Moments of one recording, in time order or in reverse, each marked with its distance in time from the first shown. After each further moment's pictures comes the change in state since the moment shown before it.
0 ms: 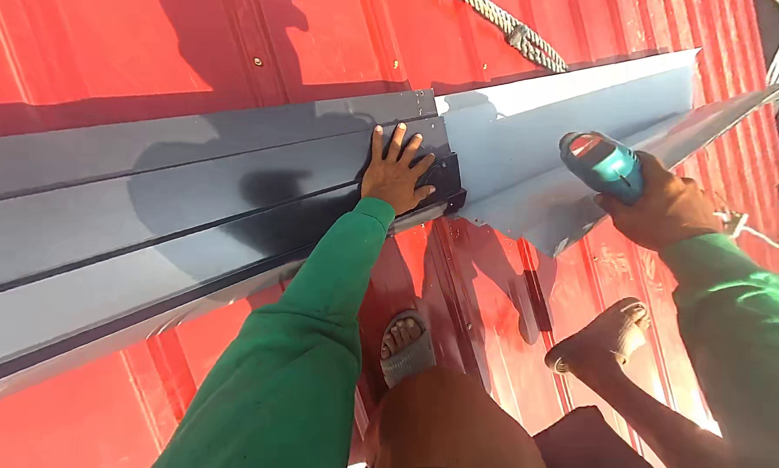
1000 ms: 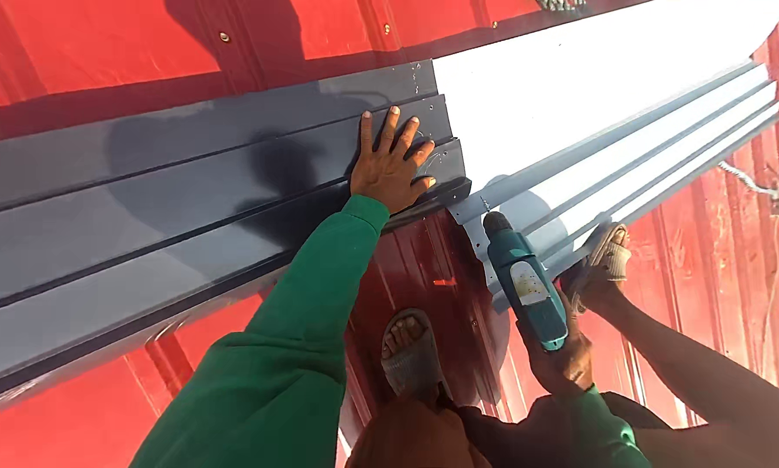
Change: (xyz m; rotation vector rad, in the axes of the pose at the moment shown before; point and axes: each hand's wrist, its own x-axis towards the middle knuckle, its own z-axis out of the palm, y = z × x) left_hand 0.000 0.002 -0.004 0.030 -0.072 -0.017; right_hand -0.178 -0.011 0.184 0.632 0.174 -0.132
